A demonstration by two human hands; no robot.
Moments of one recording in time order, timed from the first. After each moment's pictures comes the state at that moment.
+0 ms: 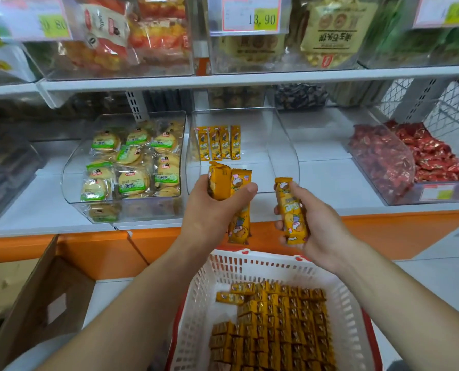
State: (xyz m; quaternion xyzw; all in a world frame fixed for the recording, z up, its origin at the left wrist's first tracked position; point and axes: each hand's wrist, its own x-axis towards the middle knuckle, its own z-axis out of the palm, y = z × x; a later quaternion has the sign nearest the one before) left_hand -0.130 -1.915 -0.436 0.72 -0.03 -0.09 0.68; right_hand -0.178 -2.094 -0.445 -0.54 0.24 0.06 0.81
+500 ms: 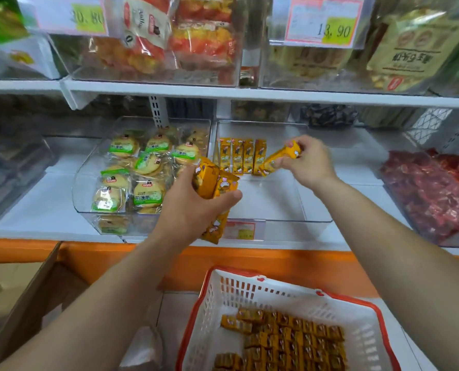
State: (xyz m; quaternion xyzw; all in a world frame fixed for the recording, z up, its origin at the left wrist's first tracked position) left_hand -0.050 -1.857 -0.439 0.84 -0.05 0.01 0.54; right_hand 0.018 -2.111 -0.441 -0.87 0.11 -0.18 0.44
